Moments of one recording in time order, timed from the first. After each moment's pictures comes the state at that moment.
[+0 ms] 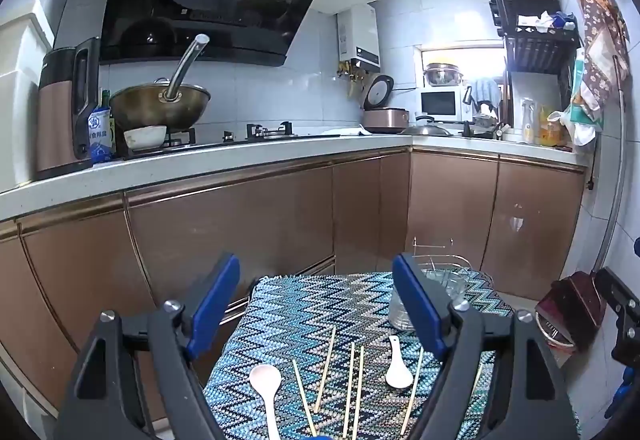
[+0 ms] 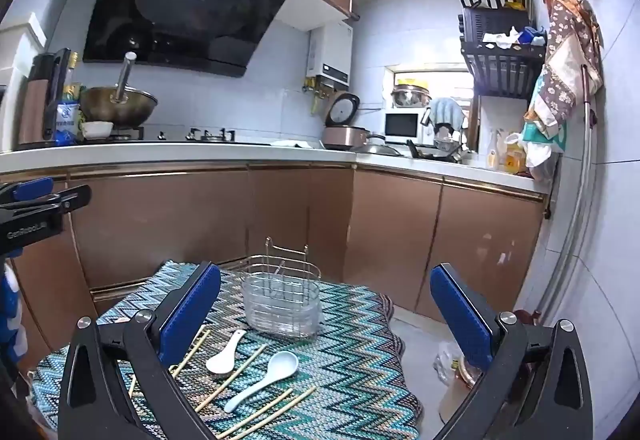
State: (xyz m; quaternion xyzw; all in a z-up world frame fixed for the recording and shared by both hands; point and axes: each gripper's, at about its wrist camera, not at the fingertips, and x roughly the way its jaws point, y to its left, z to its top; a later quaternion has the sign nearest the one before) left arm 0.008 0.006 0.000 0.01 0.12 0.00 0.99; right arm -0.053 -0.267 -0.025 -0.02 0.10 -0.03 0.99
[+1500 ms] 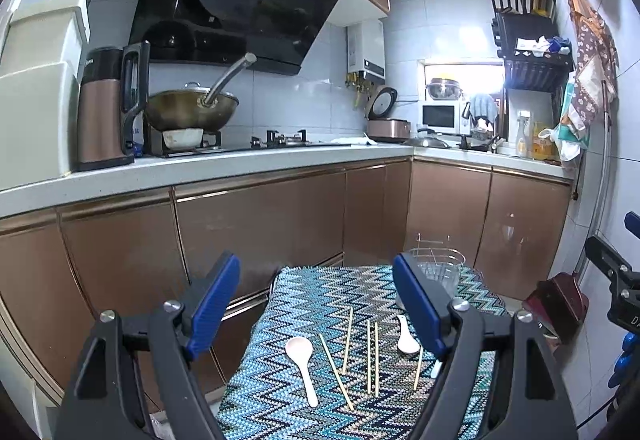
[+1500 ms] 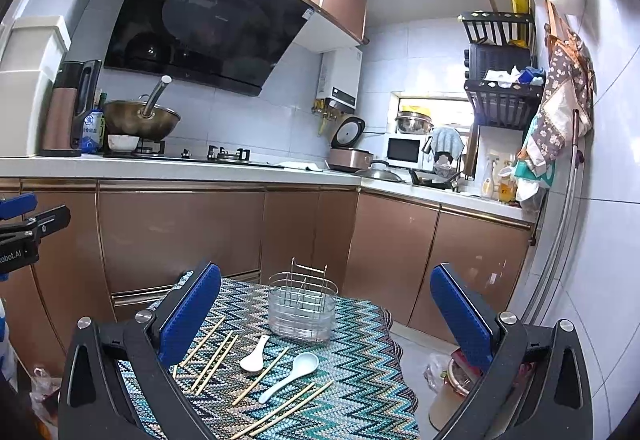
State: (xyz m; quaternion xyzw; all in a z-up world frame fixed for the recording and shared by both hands) left arm -0.078 0.068 0.012 -0.01 0.12 0.00 0.99; right arm -0.127 -0.217 0.015 -0.05 0.07 -0.03 1.00
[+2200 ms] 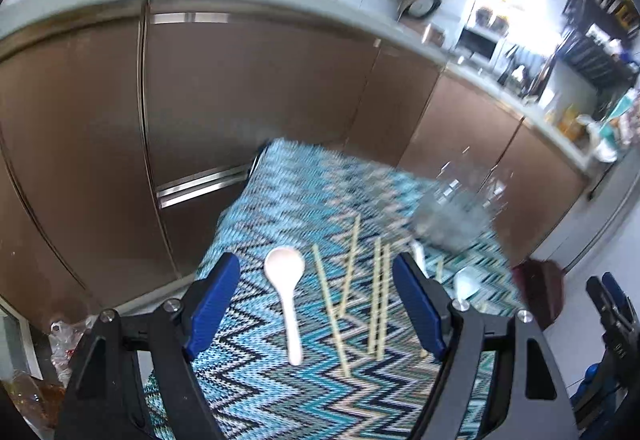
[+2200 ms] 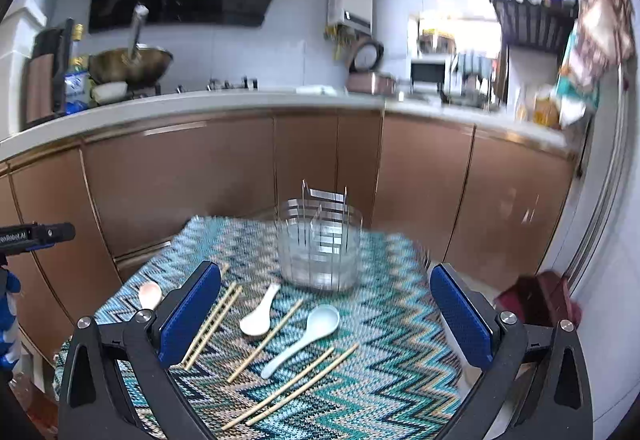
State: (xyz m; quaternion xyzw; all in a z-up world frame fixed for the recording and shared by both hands) left arm 0.062 0.122 -0.095 -0.13 0.35 -0.03 0.93; right arm -0.009 -0.253 -0.070 0.00 0.21 0.02 0.98
